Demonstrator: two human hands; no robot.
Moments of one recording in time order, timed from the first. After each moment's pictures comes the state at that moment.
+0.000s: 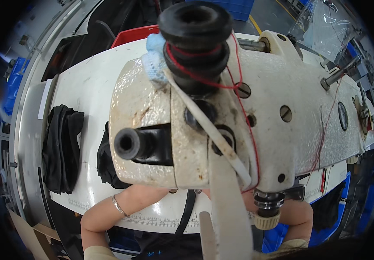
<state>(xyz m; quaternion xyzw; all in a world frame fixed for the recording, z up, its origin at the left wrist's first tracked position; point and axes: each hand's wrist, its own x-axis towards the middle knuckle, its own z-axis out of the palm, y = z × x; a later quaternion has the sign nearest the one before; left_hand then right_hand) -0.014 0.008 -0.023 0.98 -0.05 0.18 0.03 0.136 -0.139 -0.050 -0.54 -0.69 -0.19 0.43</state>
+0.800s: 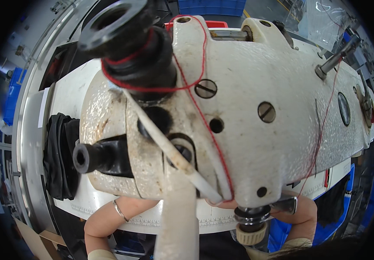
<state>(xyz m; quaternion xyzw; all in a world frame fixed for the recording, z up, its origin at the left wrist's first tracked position) -0.015 0.014 -0.023 0.96 0.01 0.12 0.26 0.137 -0.142 -0.031 -0.57 -0.71 -0.11 0.39</state>
